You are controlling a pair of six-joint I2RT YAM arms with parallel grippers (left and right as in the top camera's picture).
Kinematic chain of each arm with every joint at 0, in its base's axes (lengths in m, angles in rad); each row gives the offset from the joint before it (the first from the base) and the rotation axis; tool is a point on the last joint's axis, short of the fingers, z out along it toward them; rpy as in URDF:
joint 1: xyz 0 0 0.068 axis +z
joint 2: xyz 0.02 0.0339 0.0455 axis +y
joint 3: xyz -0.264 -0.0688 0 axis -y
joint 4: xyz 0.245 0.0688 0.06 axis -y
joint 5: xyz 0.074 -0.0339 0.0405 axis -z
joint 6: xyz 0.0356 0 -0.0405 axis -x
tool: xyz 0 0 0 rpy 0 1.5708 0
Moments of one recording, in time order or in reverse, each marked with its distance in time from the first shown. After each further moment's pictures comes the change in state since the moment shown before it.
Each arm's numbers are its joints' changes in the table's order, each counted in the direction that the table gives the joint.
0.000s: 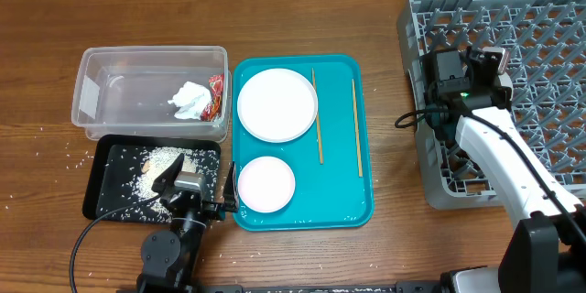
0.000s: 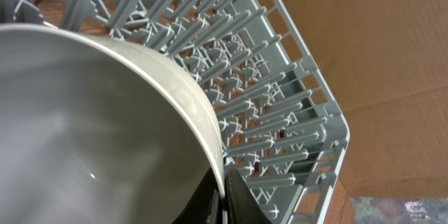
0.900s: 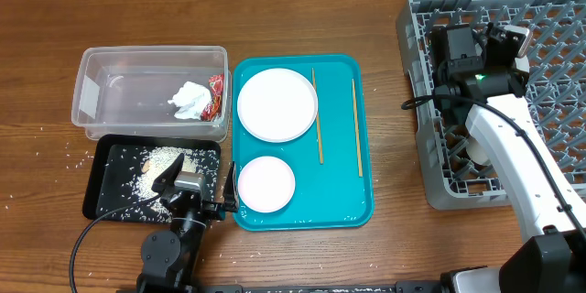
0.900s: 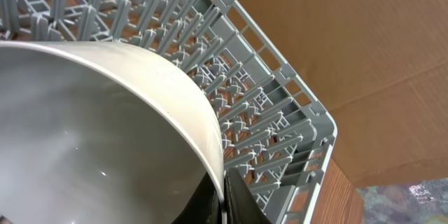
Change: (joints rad) left arm 0.000 0.000 0.000 0.000 0.000 0.000; right arm 0.000 -0.013 0.198 -0.183 0.021 -0.147
